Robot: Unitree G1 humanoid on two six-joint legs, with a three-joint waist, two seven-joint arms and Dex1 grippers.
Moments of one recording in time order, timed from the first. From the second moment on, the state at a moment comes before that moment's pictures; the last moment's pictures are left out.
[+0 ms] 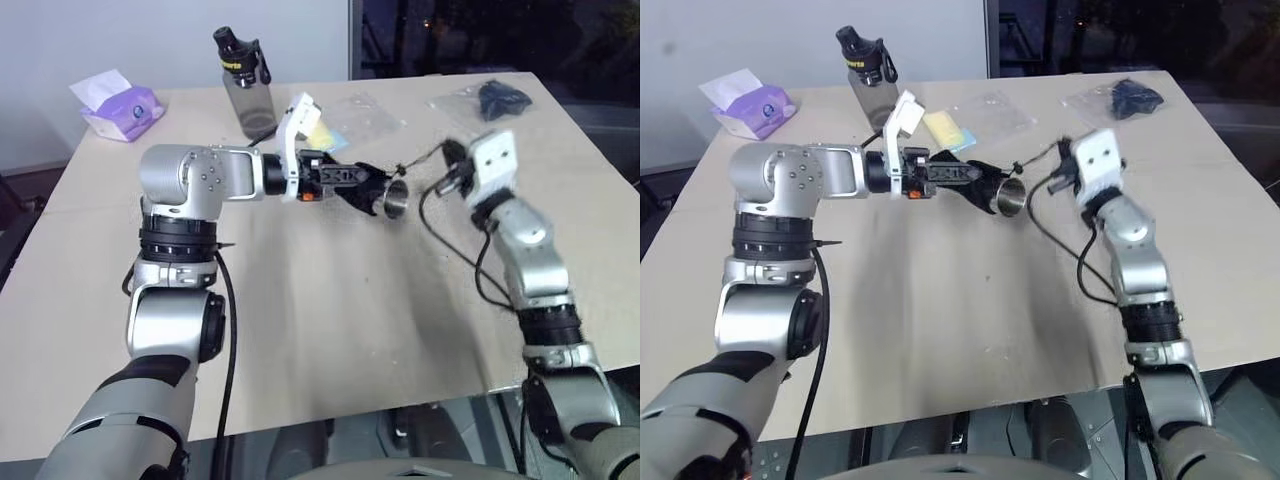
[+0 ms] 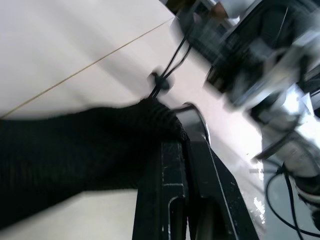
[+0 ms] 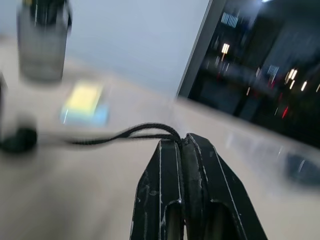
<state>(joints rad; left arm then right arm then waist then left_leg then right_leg) -1.05 0.46 0.06 0.25 -0.61 1.30 -0.81 -0.66 -0.30 -0.03 0.07 0.06 0.12 0.33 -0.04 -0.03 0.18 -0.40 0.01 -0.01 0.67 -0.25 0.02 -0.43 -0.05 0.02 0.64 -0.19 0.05</state>
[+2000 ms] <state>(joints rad) -0.84 0.53 0.00 -0.09 -0.73 0.94 -1.00 -0.85 -0.24 0.05 -0.16 0.28 0.39 0.46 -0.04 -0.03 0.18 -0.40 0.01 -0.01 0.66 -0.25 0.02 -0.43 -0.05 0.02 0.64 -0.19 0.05</state>
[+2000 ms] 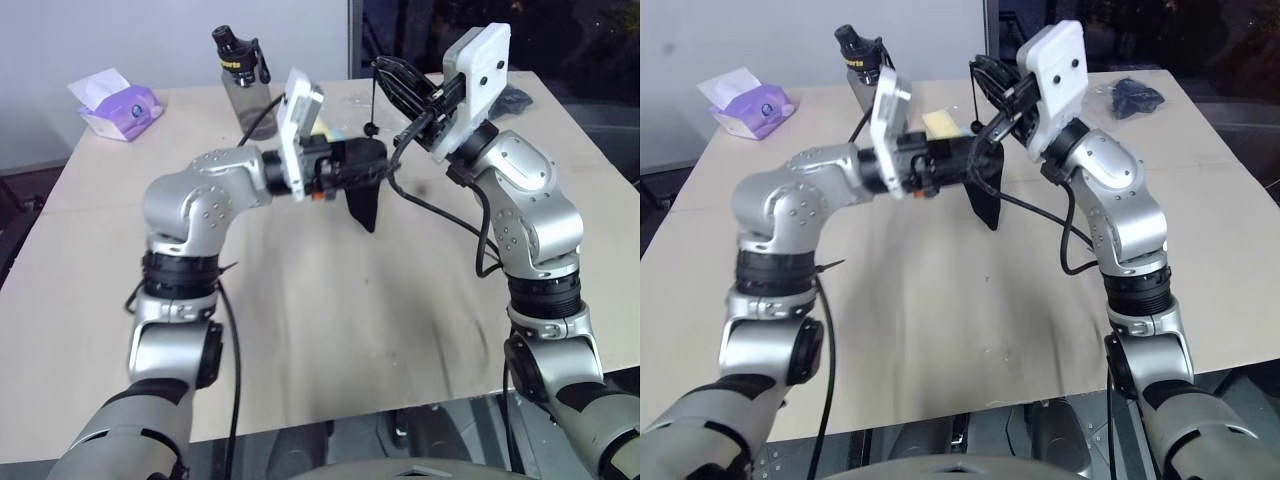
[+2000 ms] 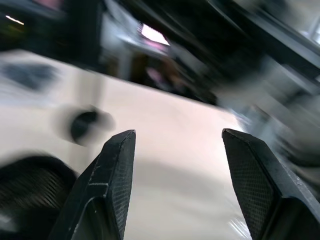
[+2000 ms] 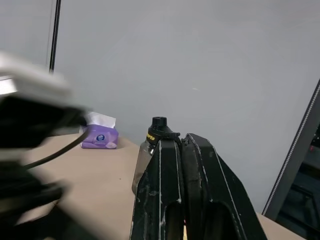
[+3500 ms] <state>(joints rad) -0.96 0.45 -0.09 0.26 -0.31 0.40 -0.90 -1.05 -0.11 -0.13 0.02 0.23 0.05 0.18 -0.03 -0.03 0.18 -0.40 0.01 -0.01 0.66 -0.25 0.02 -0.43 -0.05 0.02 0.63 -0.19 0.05</state>
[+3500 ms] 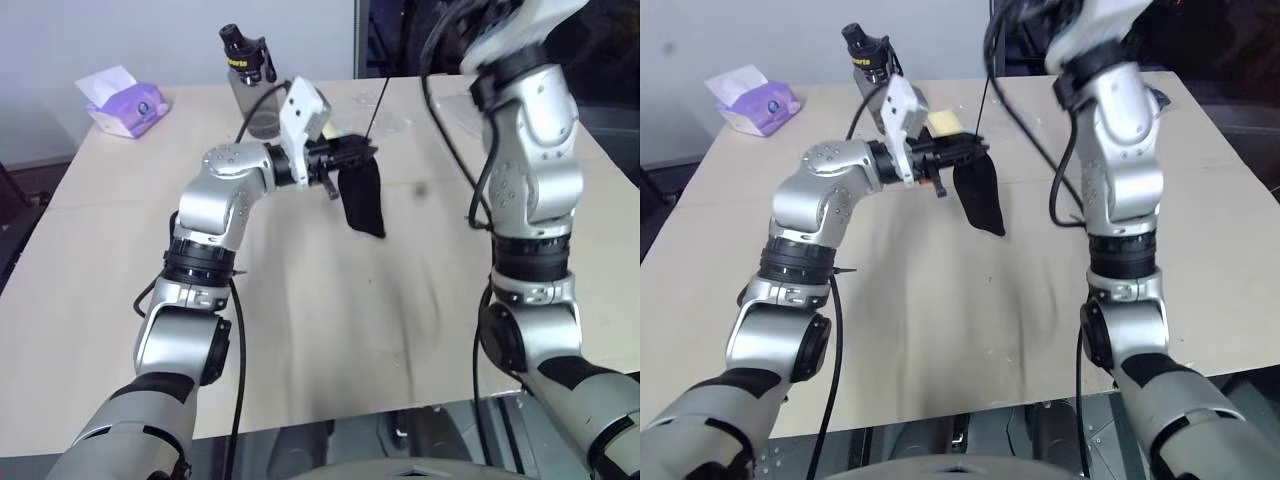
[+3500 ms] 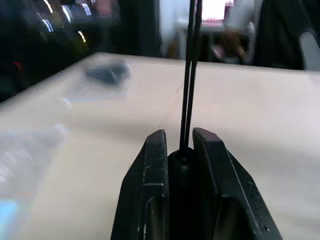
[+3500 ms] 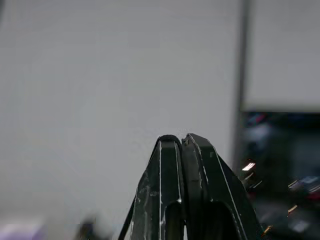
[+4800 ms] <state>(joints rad) -0.04 0.61 0.11 -0.36 -0.24 0.48 -0.63 -0.18 -0.64 -0.16 -0.10 0.54 0.37 0.92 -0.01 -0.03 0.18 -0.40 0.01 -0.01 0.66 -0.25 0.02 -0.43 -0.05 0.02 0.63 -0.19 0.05</state>
